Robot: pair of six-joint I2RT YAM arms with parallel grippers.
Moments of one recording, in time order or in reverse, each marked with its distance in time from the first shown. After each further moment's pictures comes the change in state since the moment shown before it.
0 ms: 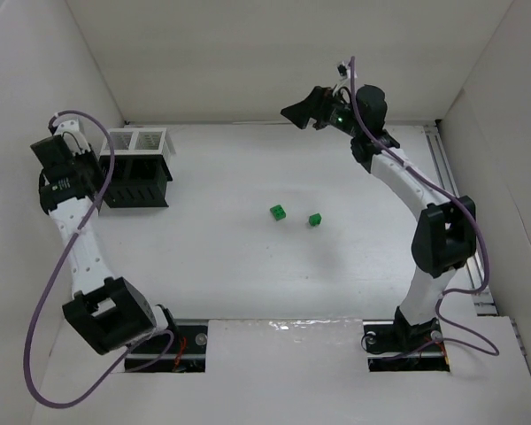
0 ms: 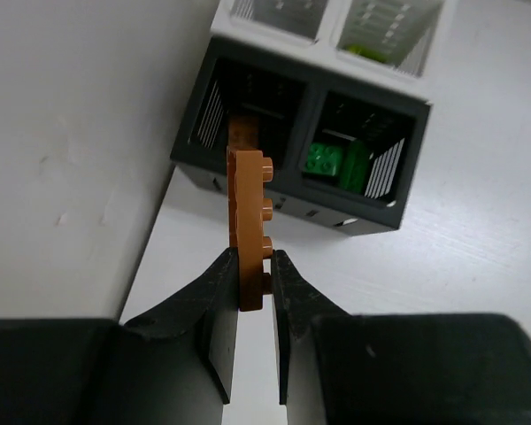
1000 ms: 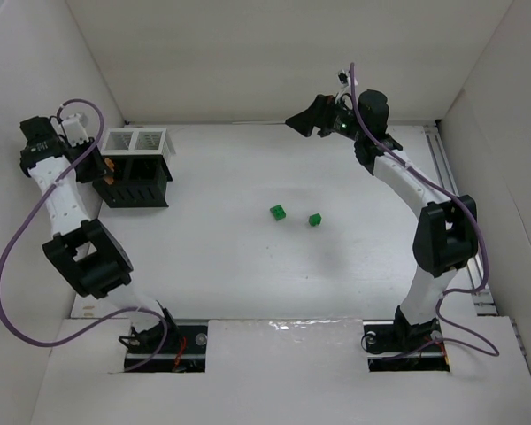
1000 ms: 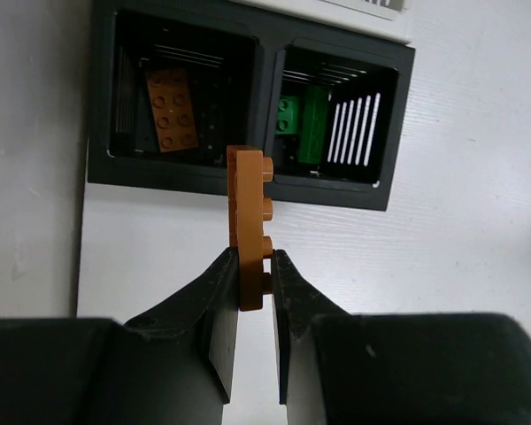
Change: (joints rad) left arm 0.094 0.436 0.396 -0.360 0.288 0.130; right arm -0.034 0.000 -0.063 -0.040 -0.074 -0.044
